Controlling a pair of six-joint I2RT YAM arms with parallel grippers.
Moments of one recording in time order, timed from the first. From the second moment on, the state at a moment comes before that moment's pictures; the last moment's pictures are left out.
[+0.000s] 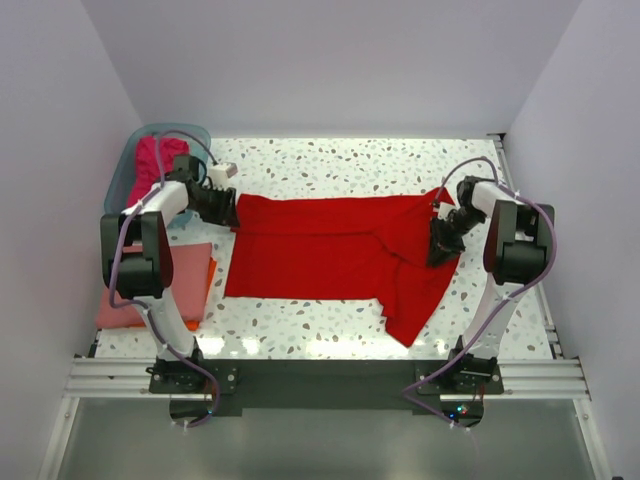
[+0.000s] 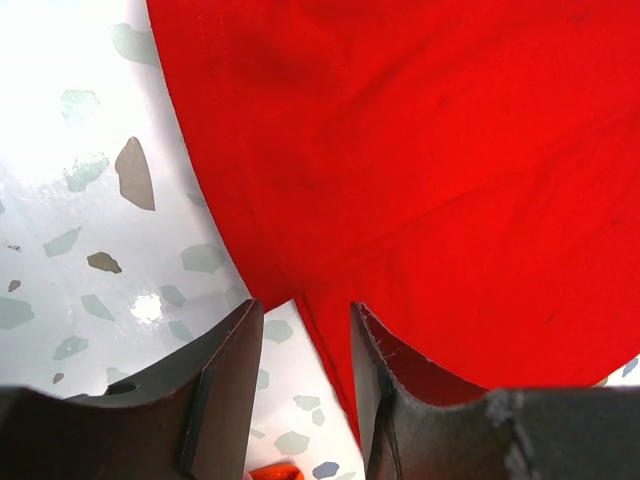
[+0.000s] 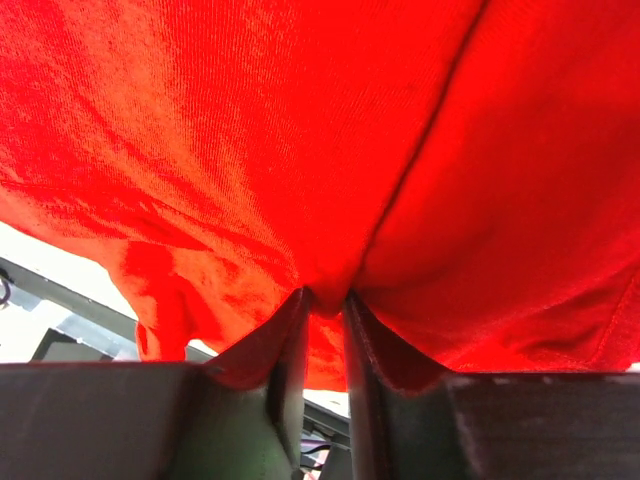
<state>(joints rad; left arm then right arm) 0.07 1.89 1.30 -0.57 0.50 0.26 -0.13 2.02 1.36 -1.05 -0.38 -0.13</state>
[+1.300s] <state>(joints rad) 0.14 2.02 1.55 -0.62 0.70 0.11 -0.14 1.96 1.69 -1.04 -0.54 -0.09</state>
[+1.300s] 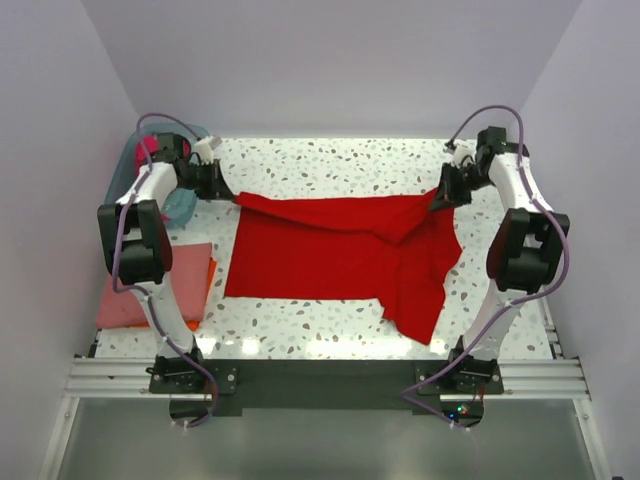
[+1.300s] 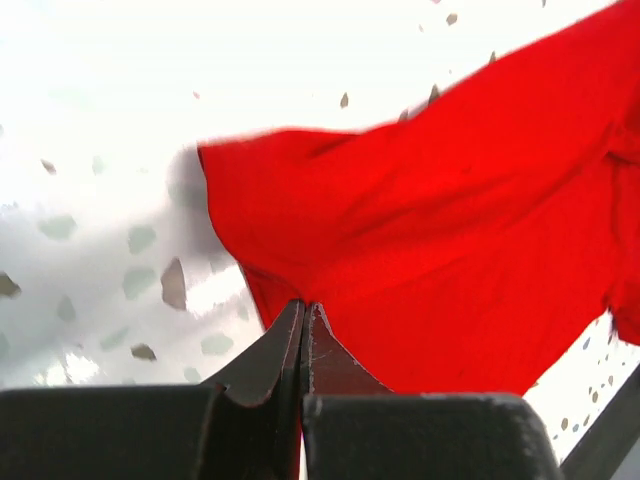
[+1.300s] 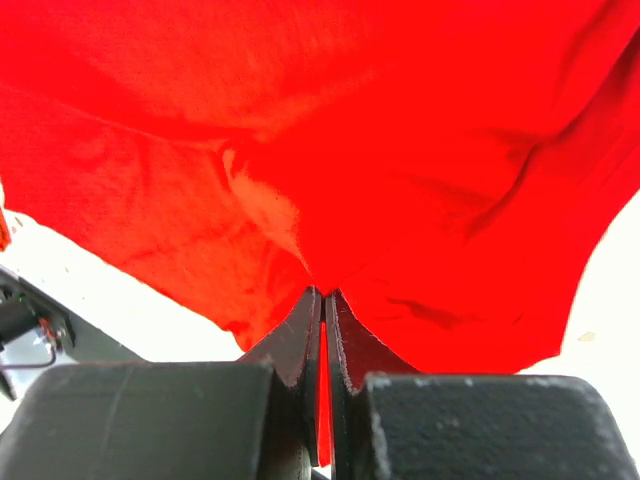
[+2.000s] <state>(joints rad) 0.14 2.19 1.79 -0.26 0.85 -0.14 -0.16 2.19 2.19 -0.75 -0.58 0.06</state>
